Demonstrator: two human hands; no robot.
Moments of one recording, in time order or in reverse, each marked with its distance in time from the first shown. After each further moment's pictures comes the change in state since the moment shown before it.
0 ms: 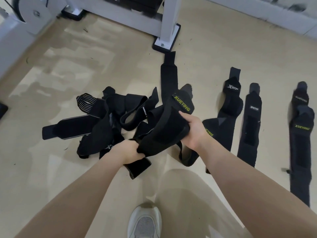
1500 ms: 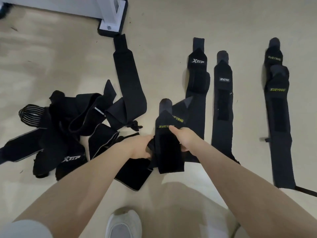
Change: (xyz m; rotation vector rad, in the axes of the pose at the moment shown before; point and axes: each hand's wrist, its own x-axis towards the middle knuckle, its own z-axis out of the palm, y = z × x) left_hand 0.064 0.134 0.034 0.236 -0.267 0.279; right_hand 0.019 0.001 -0.146 -0.882 0.299 0.201
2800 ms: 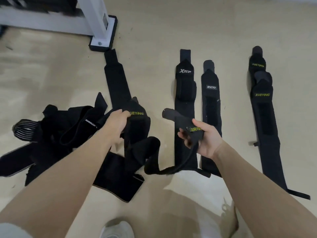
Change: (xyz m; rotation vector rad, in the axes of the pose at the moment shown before) left_hand 0.005 0.014 -0.073 -1.191 0.628 -0.323; right_hand -0.034 0.020 -0.083 1.050 -0.345 -0.205
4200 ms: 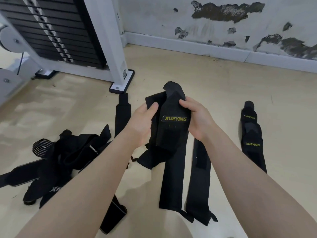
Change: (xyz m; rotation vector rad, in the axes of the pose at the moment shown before) left_hand -0.111 0.126 0.066 -0.439 -0.248 0.459; right_hand -0.027 -0.139 0.084 -0.327 -0.302 -0.418
